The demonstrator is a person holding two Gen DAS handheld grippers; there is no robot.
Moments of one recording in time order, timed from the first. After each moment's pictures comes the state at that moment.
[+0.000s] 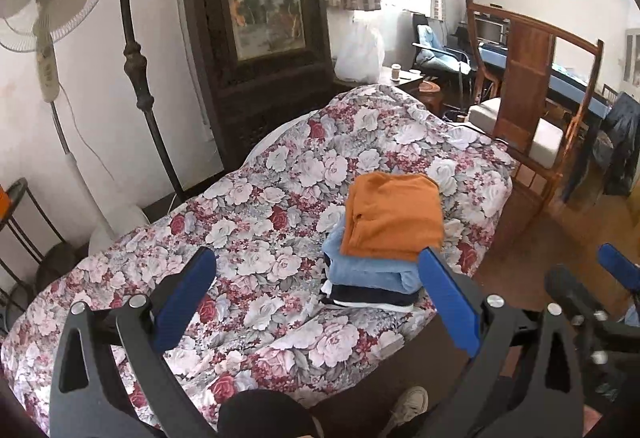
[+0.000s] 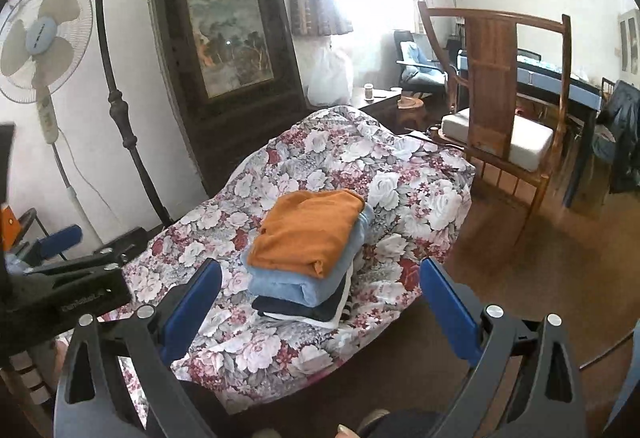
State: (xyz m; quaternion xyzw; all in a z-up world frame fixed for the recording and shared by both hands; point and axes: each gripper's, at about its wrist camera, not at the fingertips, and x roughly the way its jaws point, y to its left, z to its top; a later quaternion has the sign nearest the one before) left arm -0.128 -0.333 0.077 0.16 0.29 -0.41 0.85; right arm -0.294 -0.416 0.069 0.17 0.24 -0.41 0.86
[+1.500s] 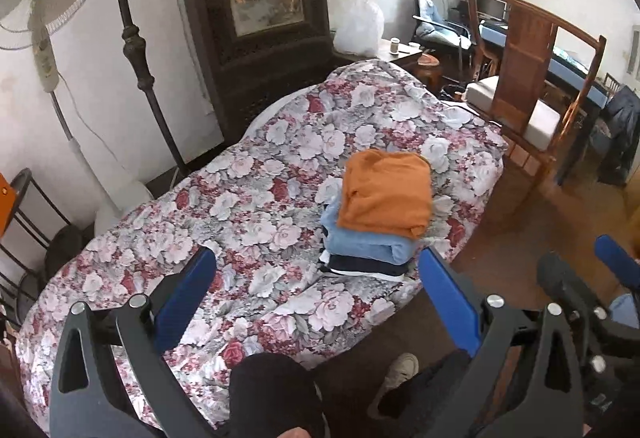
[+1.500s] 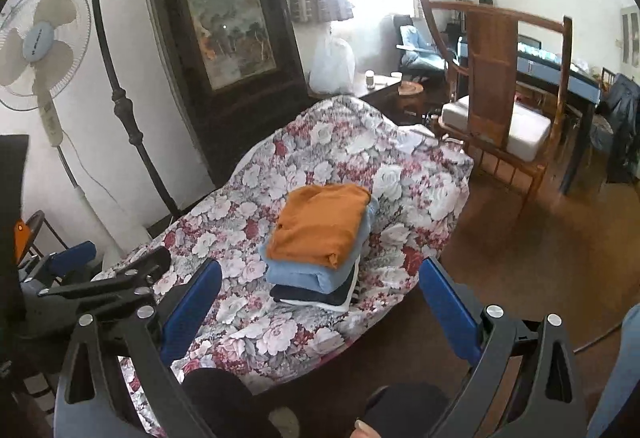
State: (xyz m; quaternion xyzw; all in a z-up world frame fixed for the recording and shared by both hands) left arm -0.129 -0.326 0.115 0.19 0.35 -0.40 0.83; right arm -0.289 -0.399 0.125 0.20 0.27 -0.40 0.85
